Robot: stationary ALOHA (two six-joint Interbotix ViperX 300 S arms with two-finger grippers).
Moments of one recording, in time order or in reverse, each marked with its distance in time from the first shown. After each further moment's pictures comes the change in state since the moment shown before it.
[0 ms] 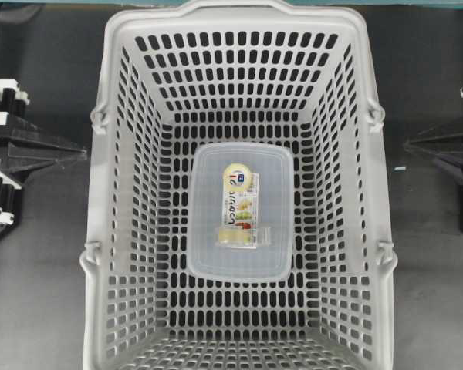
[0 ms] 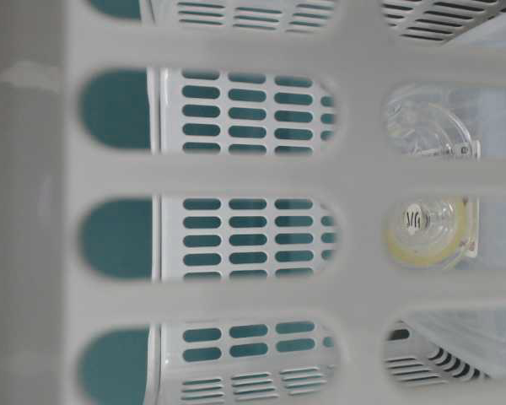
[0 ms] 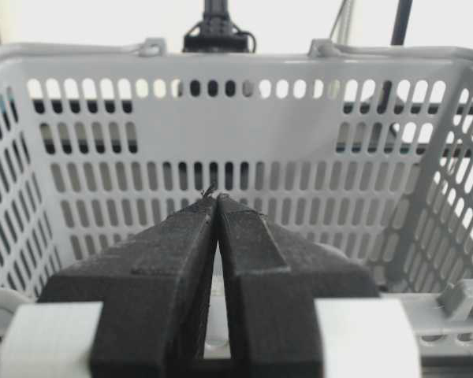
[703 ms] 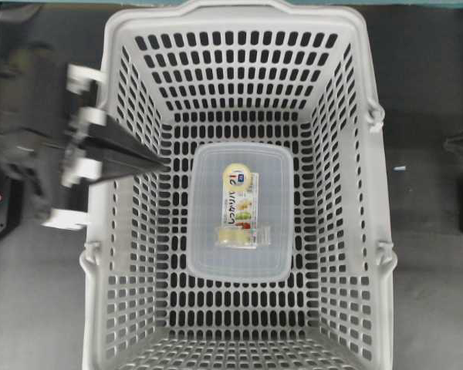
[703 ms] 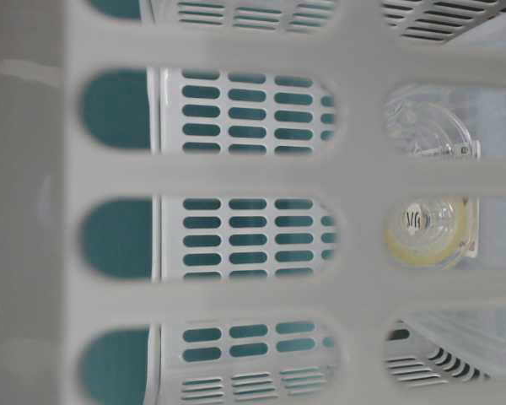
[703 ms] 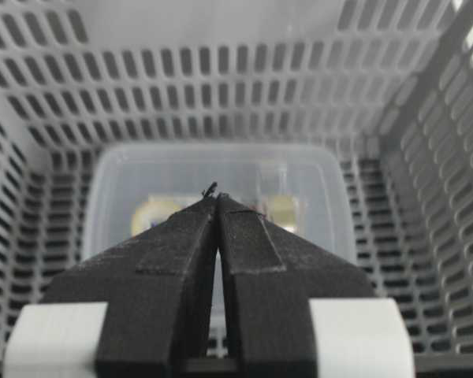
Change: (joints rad) left arm -0.051 0.486 -0.657 0.037 0.762 -0.026; right arm -0.008 -0.238 -0.081 0.005 0.512 0.006
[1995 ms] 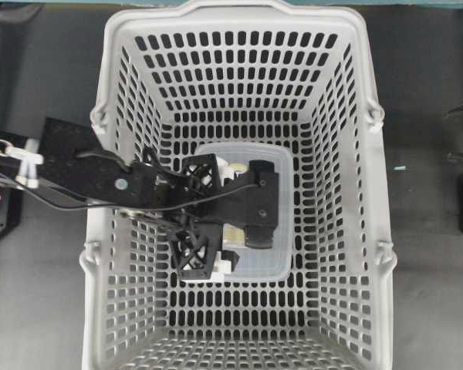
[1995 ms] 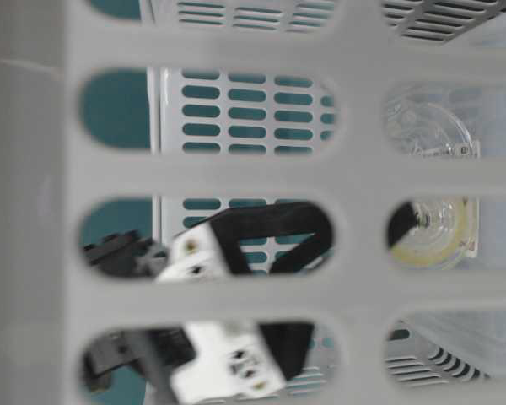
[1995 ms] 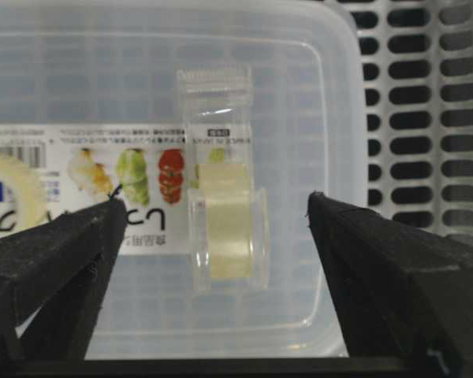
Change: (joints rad) left arm -0.084 0.584 -0.272 0.002 0.210 -0.115; right arm -0.031 -0.011 0.025 0.002 -0.044 0.000
